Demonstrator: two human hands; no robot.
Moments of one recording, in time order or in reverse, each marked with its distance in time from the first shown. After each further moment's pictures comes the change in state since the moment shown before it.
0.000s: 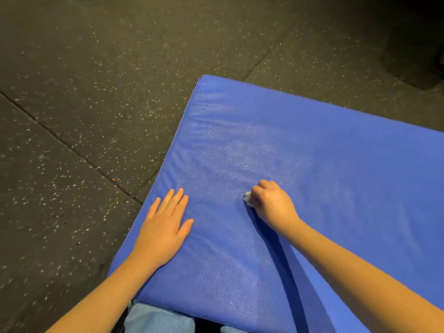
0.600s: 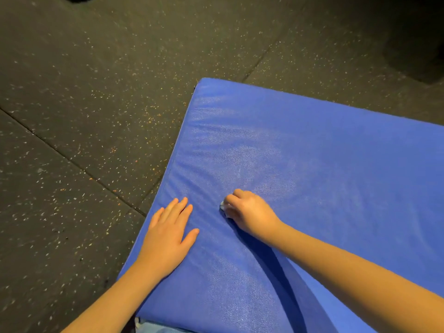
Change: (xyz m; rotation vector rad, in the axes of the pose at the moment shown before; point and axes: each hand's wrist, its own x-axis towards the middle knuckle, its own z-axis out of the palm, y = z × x) left_hand 0.009 -0.008 -0.004 -0.048 0.006 0.038; right_hand 0.020 -0.048 0.014 0.090 -0.206 -0.159
